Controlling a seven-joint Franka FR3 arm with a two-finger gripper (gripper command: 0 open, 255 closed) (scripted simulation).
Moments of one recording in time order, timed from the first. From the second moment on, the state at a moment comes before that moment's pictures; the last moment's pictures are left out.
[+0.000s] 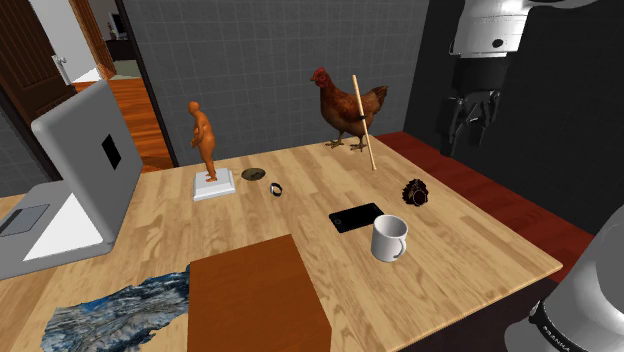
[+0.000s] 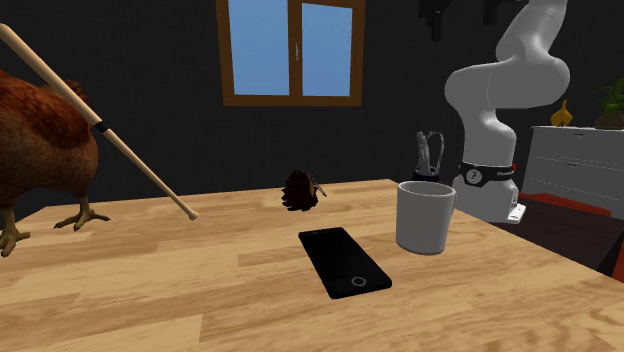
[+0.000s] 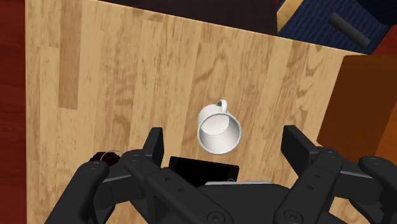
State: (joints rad) arm -0.02 -0.78 0.07 -2.40 0.10 1.51 0.16
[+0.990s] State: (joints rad) arm -0.16 -0.55 -0.04 -2.56 0.06 1.99 0.18
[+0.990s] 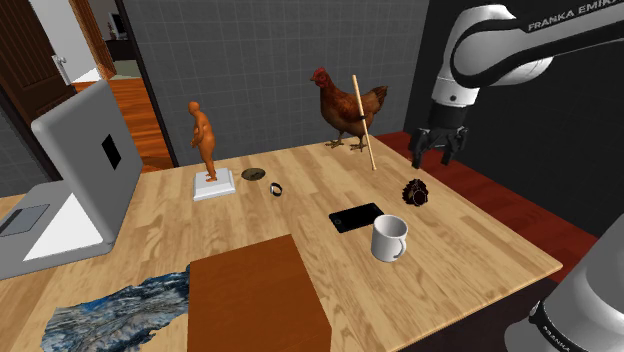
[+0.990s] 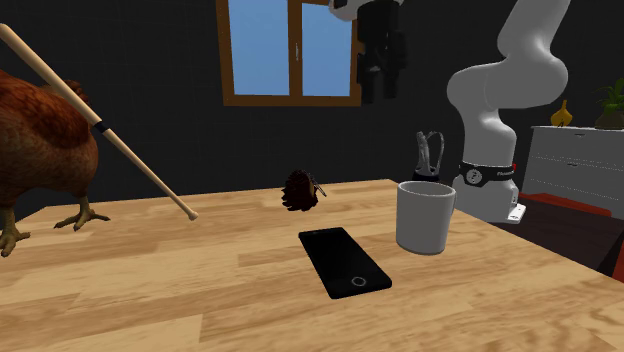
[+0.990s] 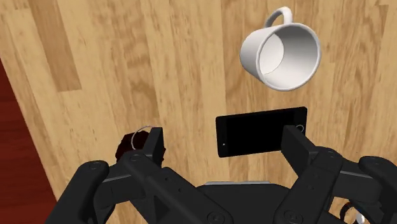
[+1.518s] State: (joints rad) arm -0.23 -0.34 -0.12 -2.57 0.08 2.29 0.18
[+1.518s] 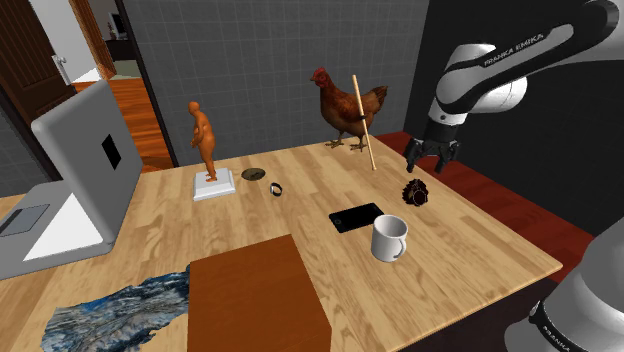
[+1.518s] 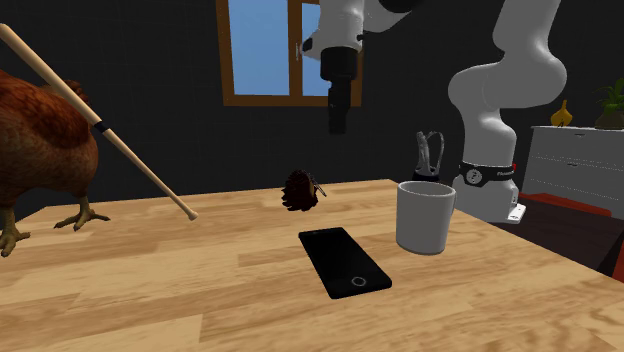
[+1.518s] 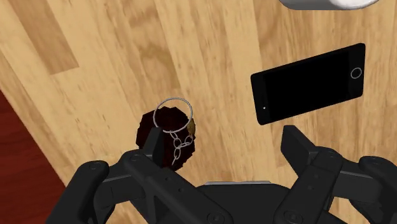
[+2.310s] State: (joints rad) arm -0.26 -0.03 -0.20 -2.50 0.22 2.57 0.10
